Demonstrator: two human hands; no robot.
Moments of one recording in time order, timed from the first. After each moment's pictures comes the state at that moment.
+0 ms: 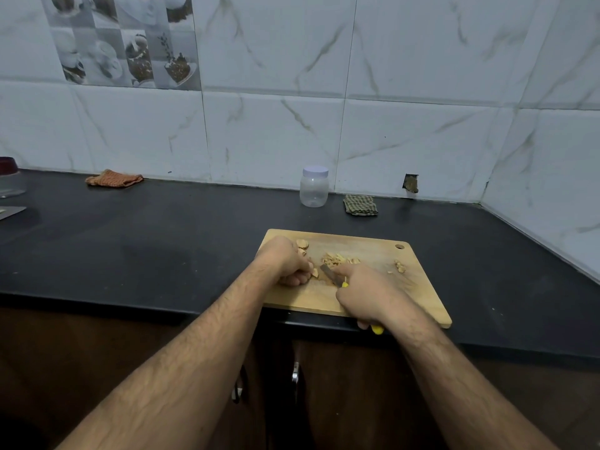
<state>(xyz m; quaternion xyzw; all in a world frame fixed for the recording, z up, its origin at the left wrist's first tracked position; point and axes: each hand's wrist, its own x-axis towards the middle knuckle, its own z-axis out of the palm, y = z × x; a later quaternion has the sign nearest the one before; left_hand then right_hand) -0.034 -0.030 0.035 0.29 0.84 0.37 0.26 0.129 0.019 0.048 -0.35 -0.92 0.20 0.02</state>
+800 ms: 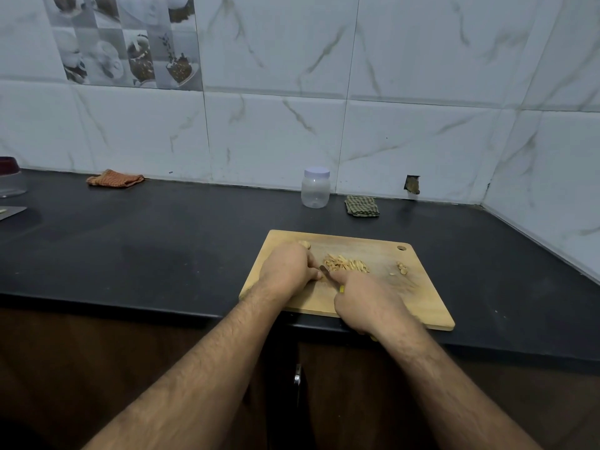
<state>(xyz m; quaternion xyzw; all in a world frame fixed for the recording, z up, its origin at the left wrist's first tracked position) -0.032 -0.023 0.008 0.44 0.87 0.24 0.04 0.129 0.003 0.046 -0.36 -0.92 0.14 0.03</state>
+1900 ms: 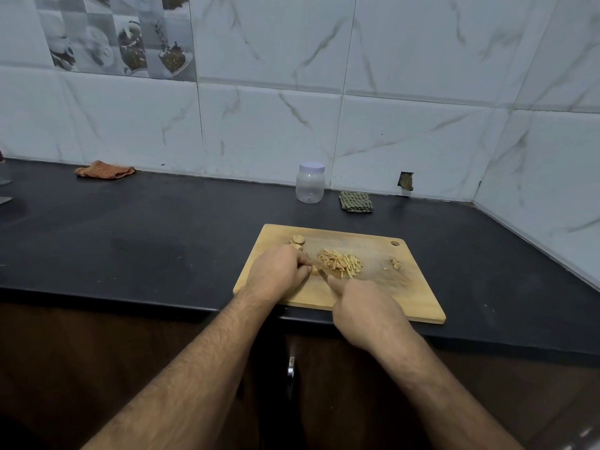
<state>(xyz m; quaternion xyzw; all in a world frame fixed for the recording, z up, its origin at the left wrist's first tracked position) -0.034 -0.035 -0.008 0.47 0.85 0.24 -0.02 0.146 -0.012 0.035 -0.36 -0.93 0.11 0.04</state>
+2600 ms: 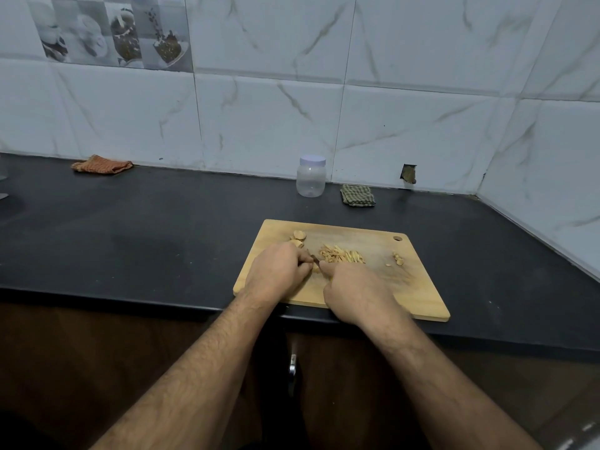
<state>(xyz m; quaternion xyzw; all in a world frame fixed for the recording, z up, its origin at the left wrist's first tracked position) -0.029 -0.039 -0.008 0.46 0.85 0.26 -0.03 0.117 -0.001 0.043 -0.36 -0.93 0.11 0.03</state>
